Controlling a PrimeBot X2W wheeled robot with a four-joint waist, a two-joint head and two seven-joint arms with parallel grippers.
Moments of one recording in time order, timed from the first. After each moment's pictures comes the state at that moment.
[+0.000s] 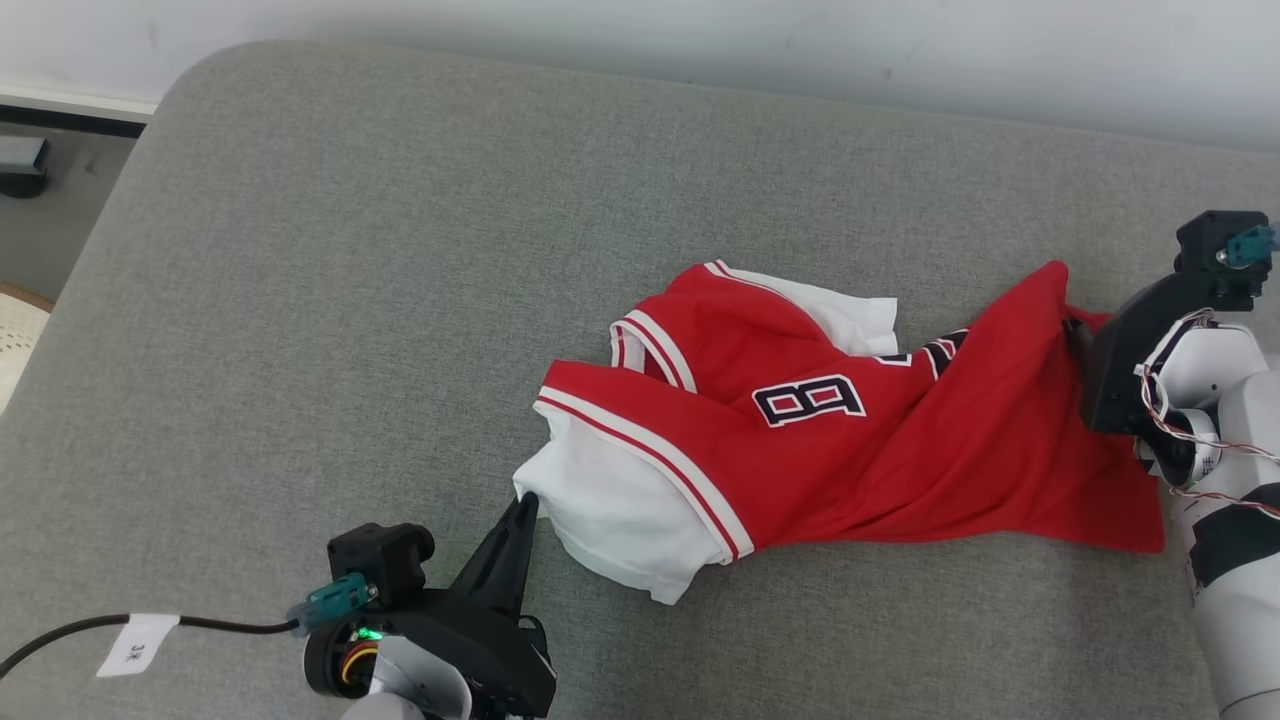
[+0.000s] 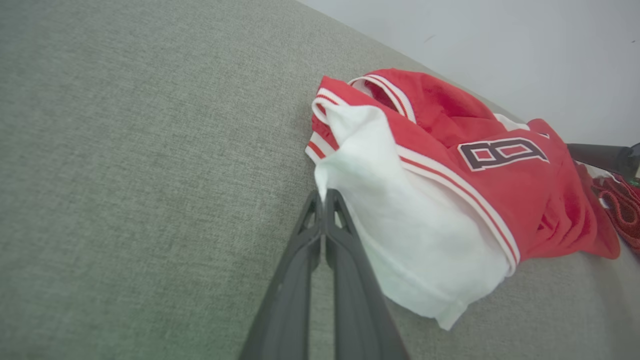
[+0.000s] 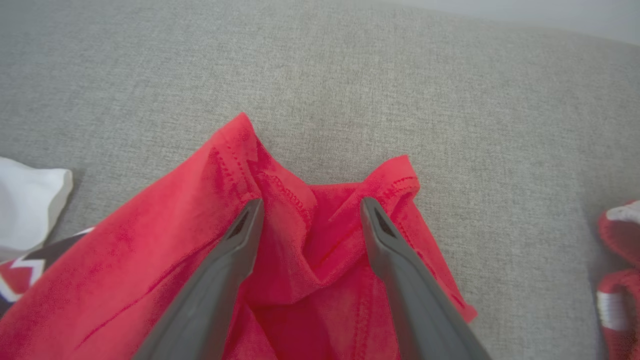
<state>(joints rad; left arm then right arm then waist) -0.29 0.17 -0.47 0.27 -0.72 0.03 -0.03 -0.76 -0.28 -0.11 0.75 0.10 0.13 0.54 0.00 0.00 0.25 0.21</state>
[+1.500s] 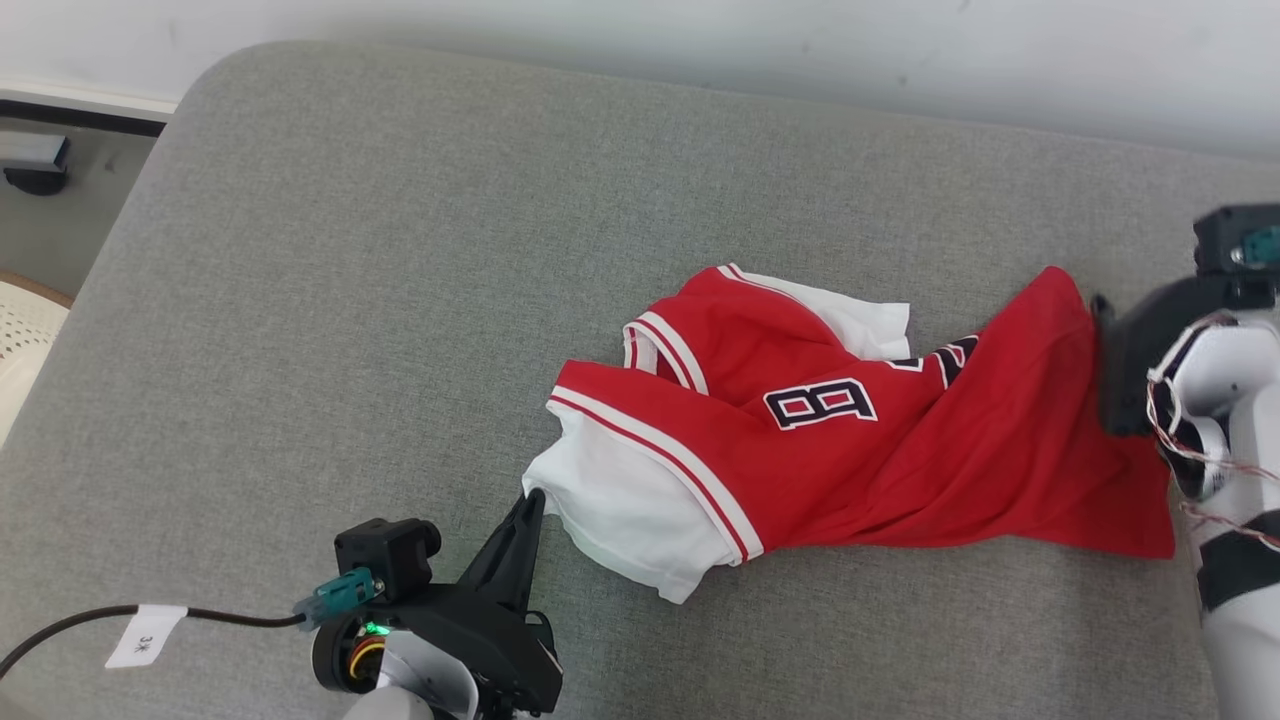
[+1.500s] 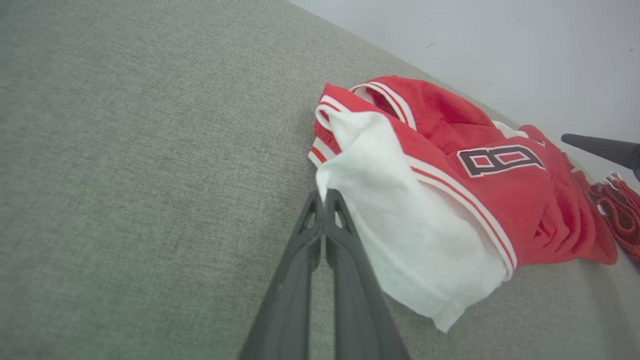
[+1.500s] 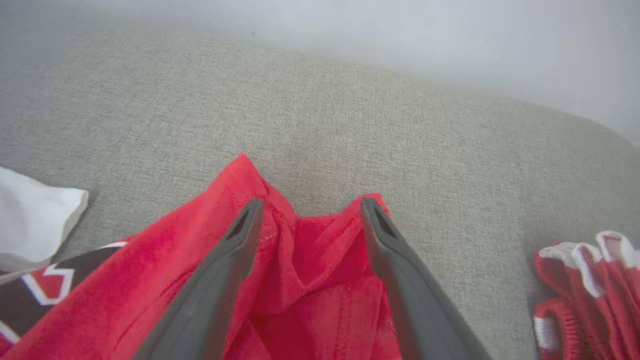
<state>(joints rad) -0.31 0.17 -0.49 0.30 -0.75 0.02 -0.05 -0.70 -0.28 -0.12 0.58 0.00 0.13 0.52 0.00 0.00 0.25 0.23</state>
